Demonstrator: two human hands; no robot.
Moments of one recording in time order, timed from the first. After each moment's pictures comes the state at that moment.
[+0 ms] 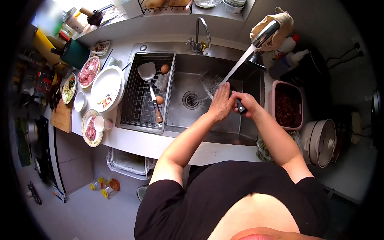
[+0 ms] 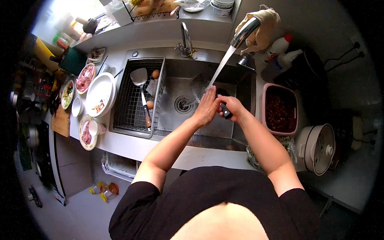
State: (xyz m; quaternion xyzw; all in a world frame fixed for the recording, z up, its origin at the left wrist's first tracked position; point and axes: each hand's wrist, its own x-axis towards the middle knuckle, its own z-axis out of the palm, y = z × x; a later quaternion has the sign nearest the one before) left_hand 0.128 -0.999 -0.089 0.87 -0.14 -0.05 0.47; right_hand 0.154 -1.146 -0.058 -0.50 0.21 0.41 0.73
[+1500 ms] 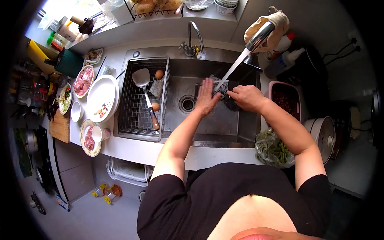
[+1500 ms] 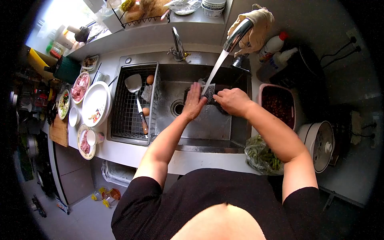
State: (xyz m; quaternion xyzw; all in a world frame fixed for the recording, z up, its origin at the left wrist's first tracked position) left_hand 0.169 -0.966 -0.152 0.89 -0.12 -0.02 0.43; right_hand 0.178 -1.163 0.000 -0.88 -0.48 0.01 0.00
